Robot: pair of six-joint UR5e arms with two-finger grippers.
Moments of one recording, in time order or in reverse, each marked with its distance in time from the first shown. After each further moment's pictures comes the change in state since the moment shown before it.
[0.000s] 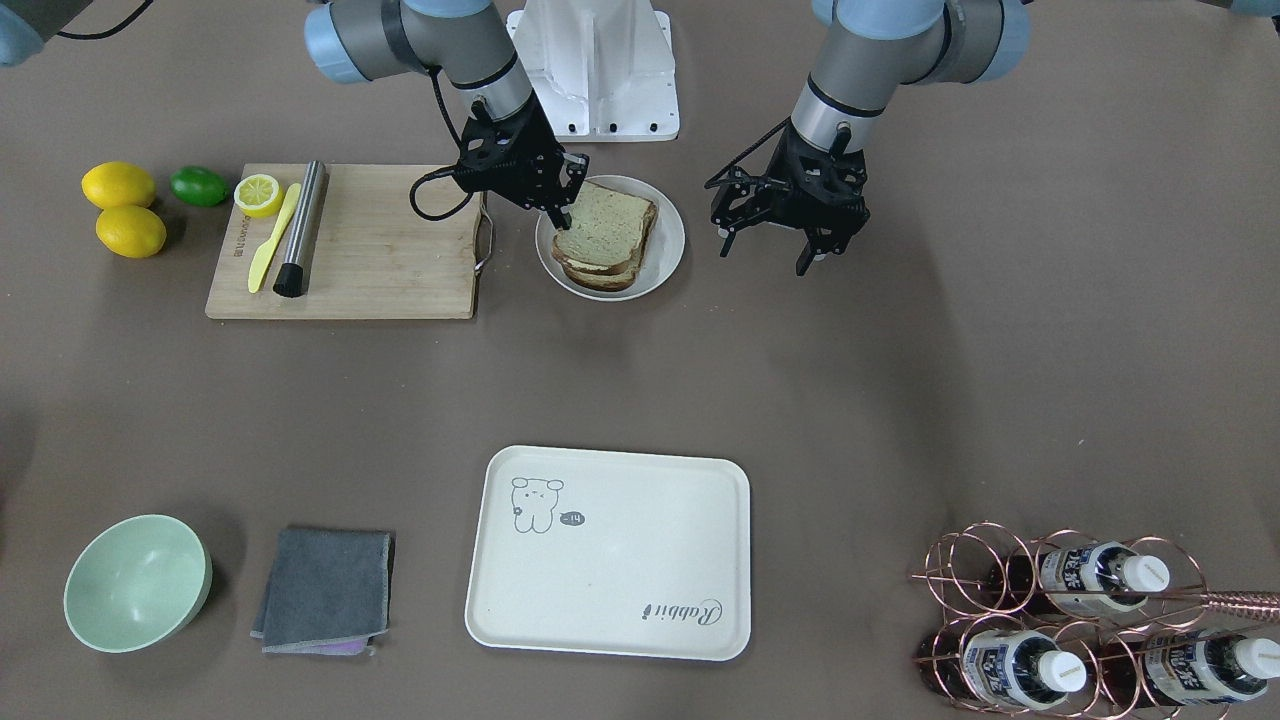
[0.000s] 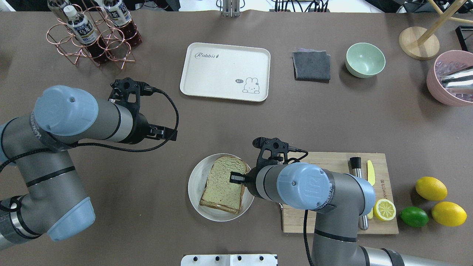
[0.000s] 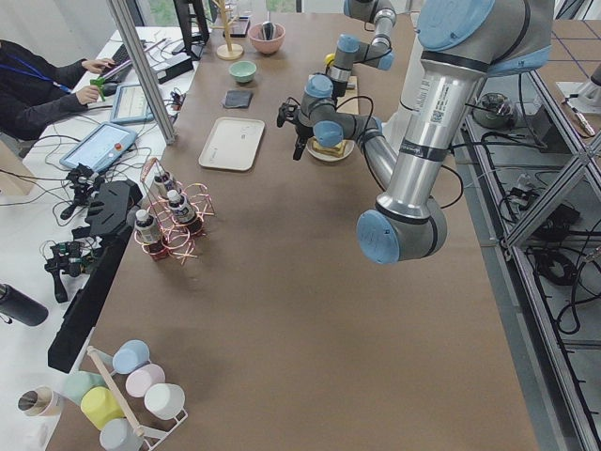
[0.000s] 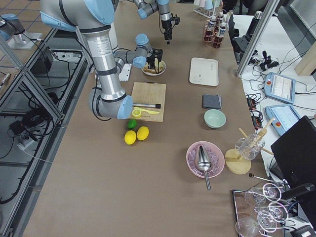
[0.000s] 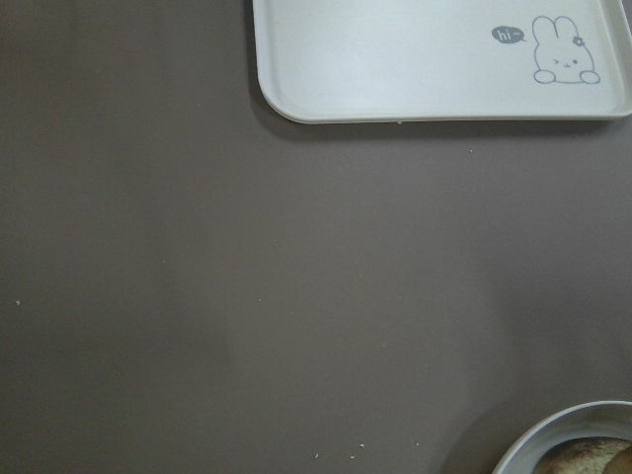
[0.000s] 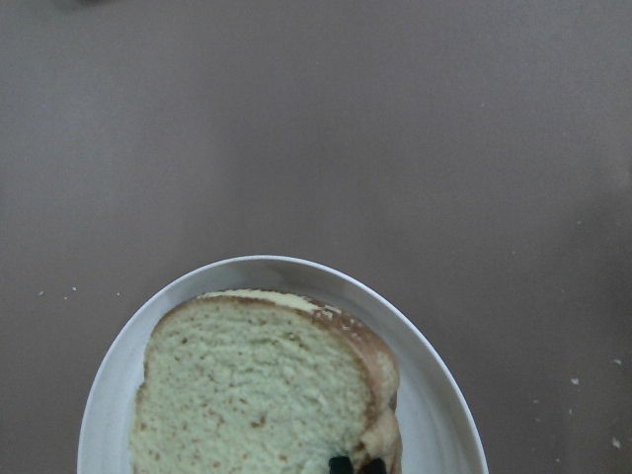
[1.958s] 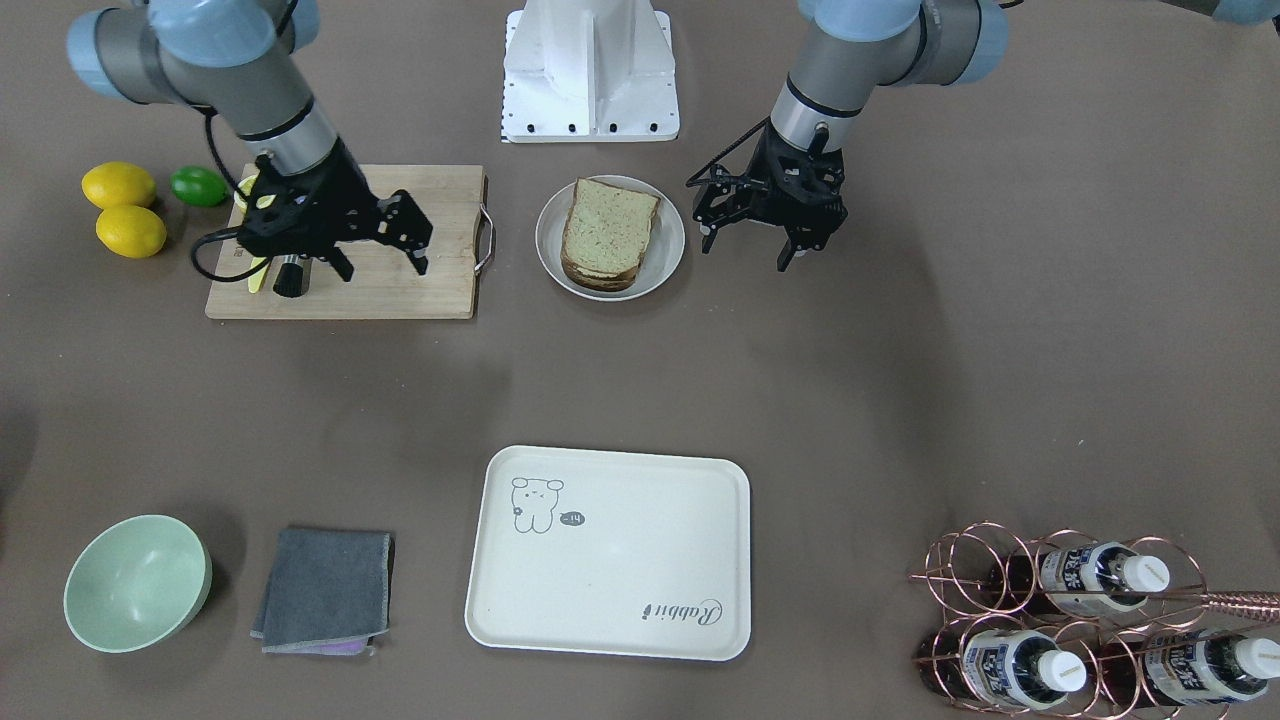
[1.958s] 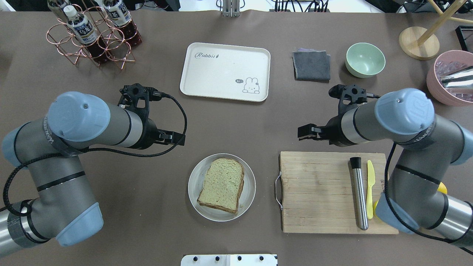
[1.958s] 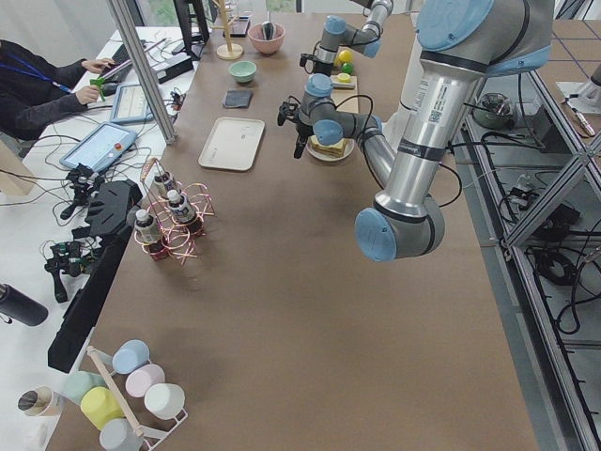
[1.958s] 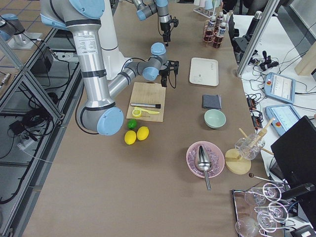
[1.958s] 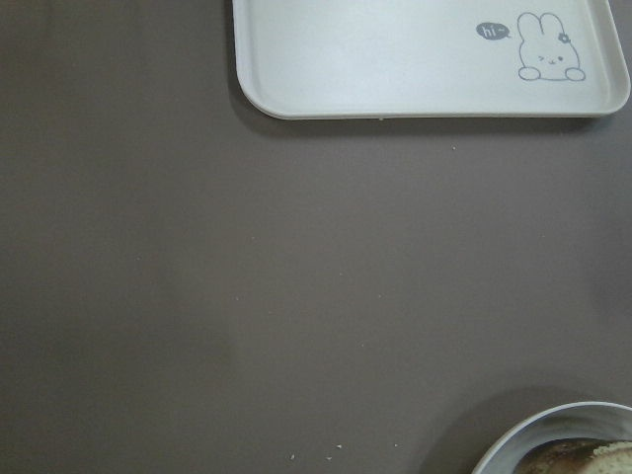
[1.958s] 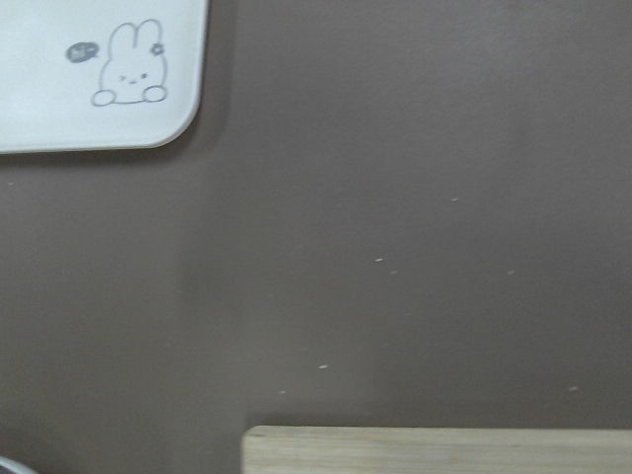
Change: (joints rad) left arm 0.046 -0.034 0.023 0.004 0.010 -0.055; right arm 0.394 -0.282 0.118 -0.028 0.337 -0.344
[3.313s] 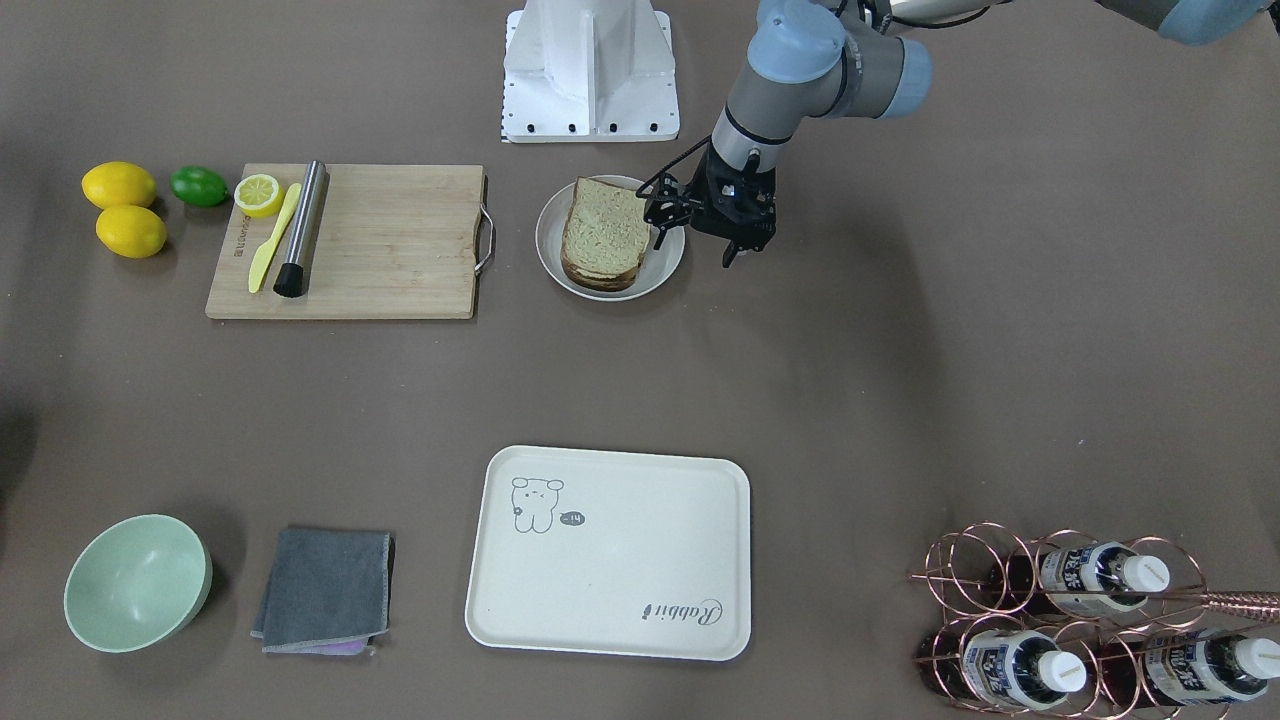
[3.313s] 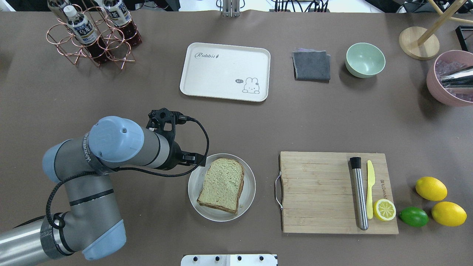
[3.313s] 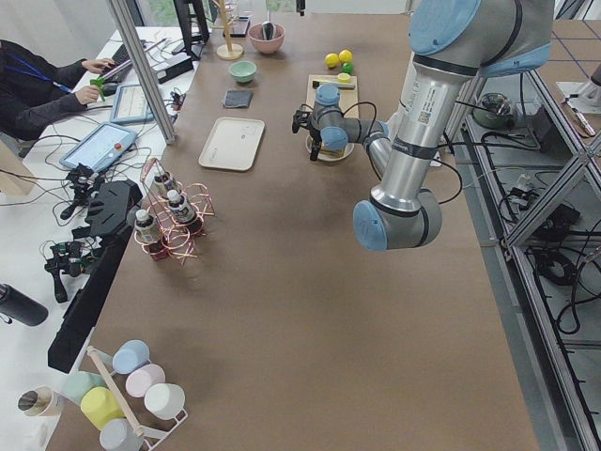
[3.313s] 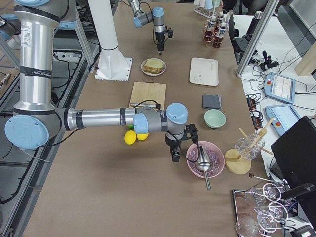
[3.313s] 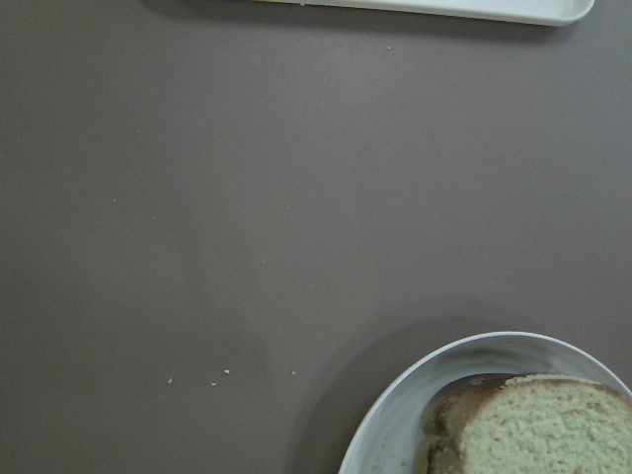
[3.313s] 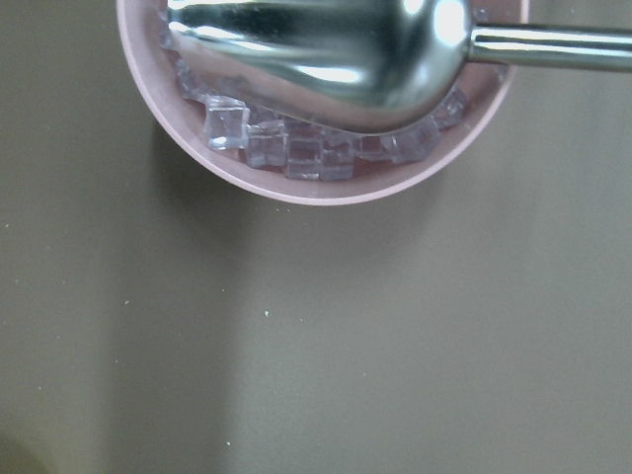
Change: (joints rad) left arm 0.094 -0.040 0.151 -0.120 -0.007 -0.056; right arm 0.860 -0.254 -0.237 -0.440 0.353 -1.379
